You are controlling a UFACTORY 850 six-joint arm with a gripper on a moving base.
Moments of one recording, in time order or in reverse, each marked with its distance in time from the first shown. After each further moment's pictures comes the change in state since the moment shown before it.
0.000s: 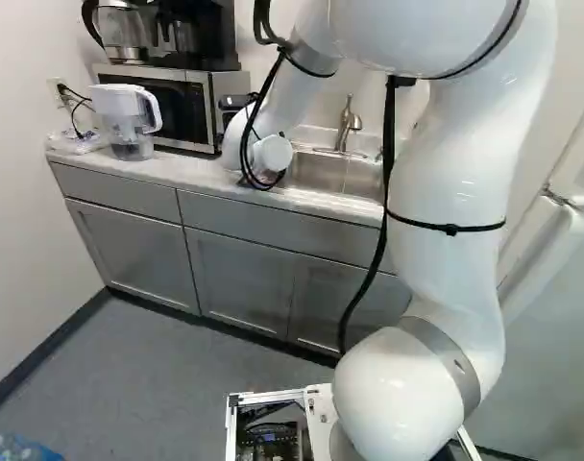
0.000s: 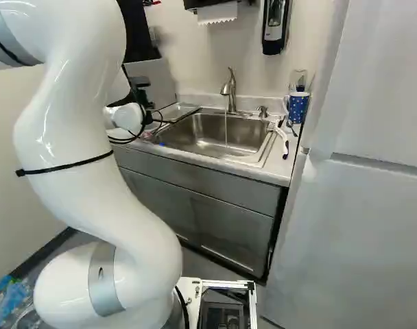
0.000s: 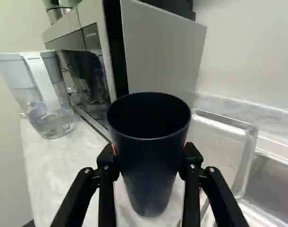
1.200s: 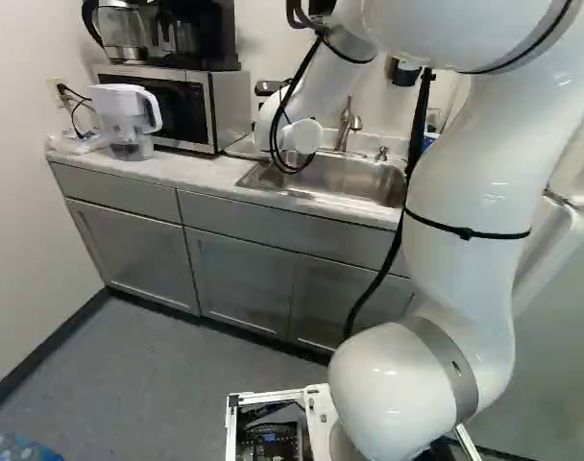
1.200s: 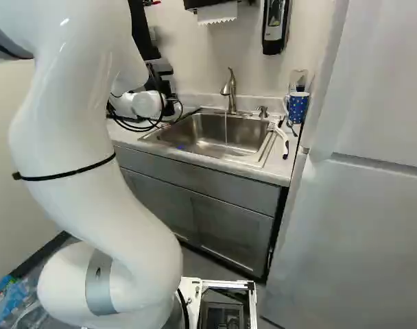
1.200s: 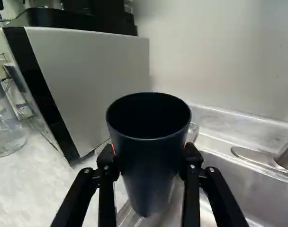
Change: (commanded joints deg) arm -9.5 3.5 -0.8 0.0 -5.6 0.0
